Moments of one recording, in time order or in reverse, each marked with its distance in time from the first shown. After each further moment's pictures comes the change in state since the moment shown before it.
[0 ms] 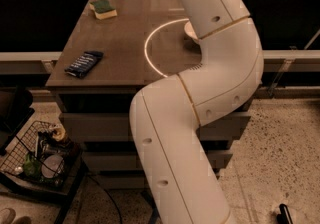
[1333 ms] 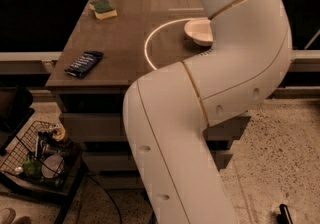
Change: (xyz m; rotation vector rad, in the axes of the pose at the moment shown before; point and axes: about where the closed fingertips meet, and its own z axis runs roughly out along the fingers) arm 0.025 -0.010 -0.061 0.023 0.136 -0.089
